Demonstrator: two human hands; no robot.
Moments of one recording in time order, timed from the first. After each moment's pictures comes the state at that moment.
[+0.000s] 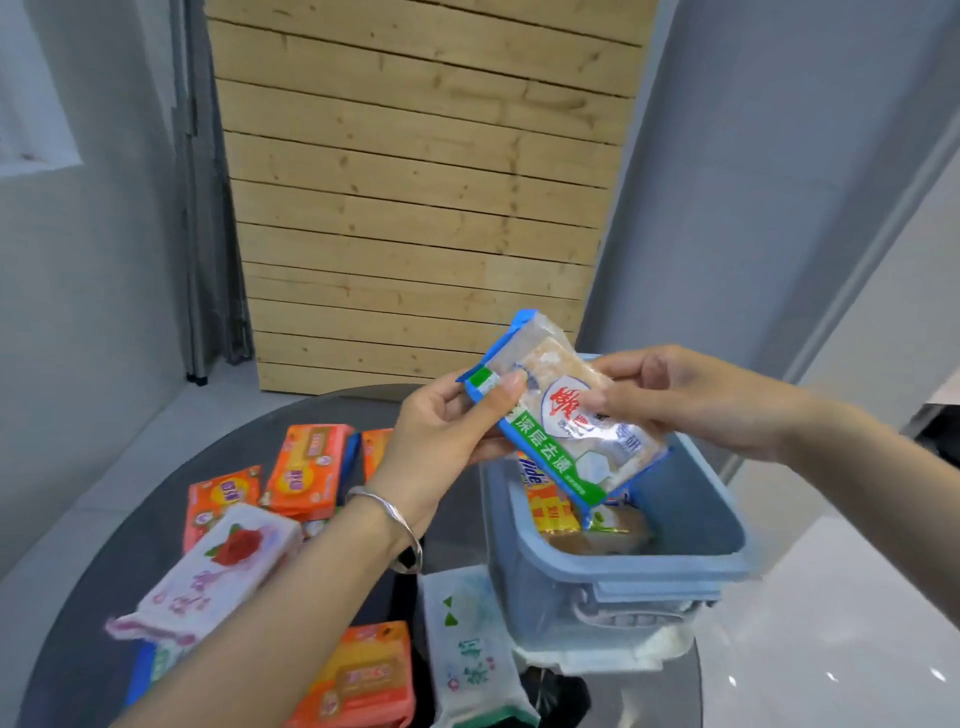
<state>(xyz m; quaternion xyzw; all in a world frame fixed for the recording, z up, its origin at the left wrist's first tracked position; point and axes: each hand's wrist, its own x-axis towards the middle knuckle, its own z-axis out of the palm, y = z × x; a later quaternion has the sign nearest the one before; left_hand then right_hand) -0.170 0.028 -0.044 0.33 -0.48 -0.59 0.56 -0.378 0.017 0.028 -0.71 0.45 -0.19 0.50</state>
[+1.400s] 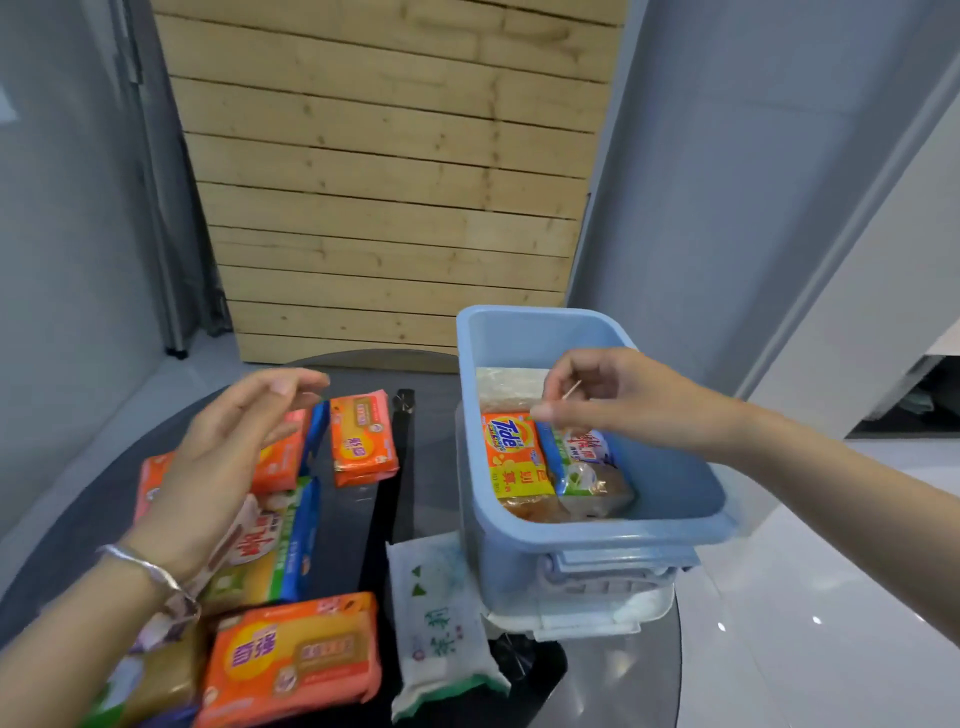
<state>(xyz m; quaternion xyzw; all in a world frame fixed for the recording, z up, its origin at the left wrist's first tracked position) -0.080 0.038 -0.093 0.48 -0.58 -0.37 0.54 -0.387 0.009 -0.023 -0.75 0.48 -0.24 0.38</state>
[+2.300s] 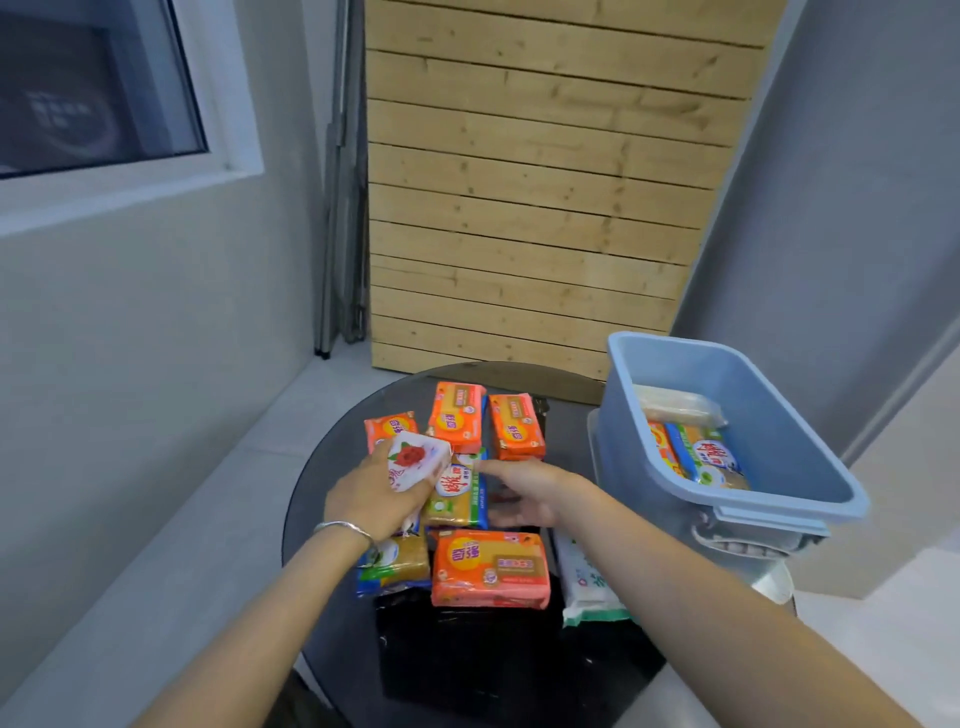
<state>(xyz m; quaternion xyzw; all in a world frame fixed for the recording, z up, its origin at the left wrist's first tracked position) 0.008 0.089 -0.155 0.75 -0.60 -0.19 0.23 -0.173 0.028 -0.136 -0.44 0.61 -0.15 0.64</state>
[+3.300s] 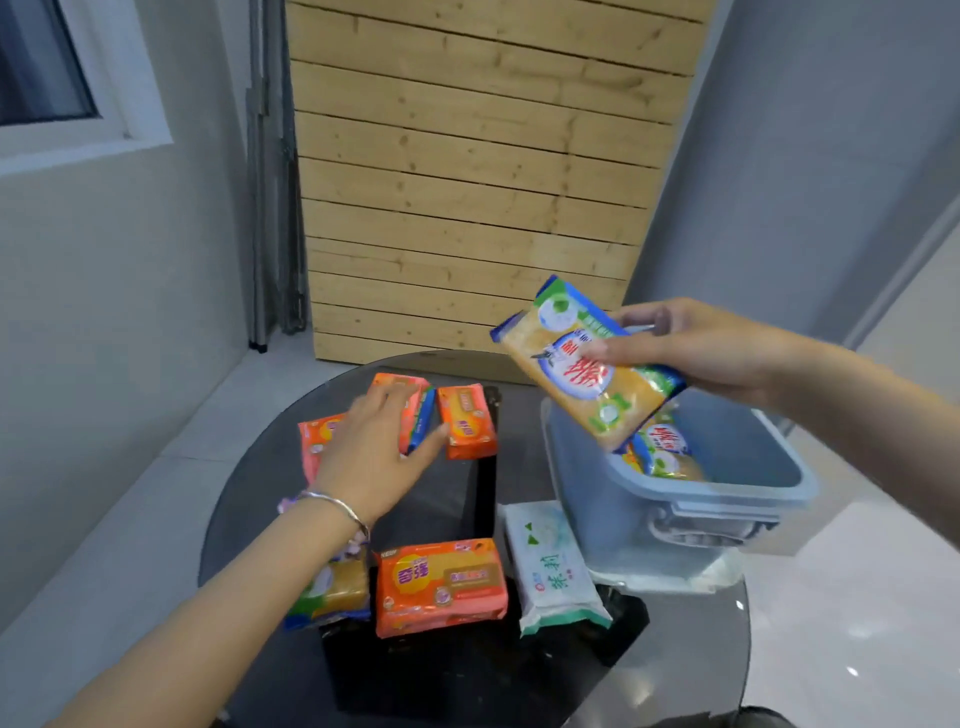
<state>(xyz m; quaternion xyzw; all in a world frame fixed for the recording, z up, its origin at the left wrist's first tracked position) -0.037 0.058 -0.113 0.62 -0.72 -0.09 0.31 -0.306 0.046 0.036 -0.67 0.52 -0.22 0.48</state>
